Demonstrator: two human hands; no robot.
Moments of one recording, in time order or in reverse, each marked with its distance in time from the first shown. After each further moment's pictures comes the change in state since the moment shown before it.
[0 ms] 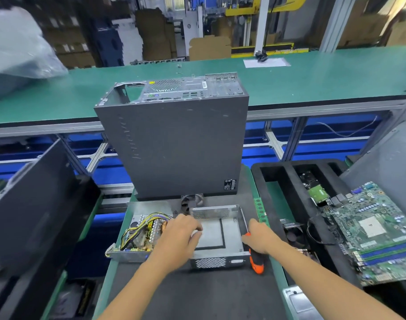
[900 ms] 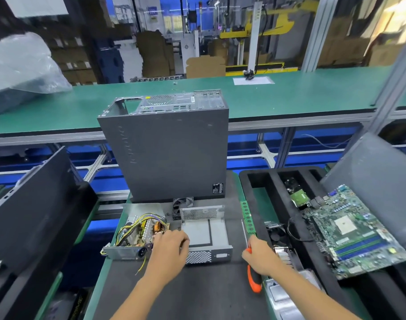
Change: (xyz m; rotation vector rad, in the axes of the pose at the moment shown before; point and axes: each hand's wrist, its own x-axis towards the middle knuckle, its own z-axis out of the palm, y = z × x) left_hand -0.040 0.037 0.011 0.007 0.094 -0.252; right_hand -0.073 0.033 0.008 0.158 0.075 -0.040
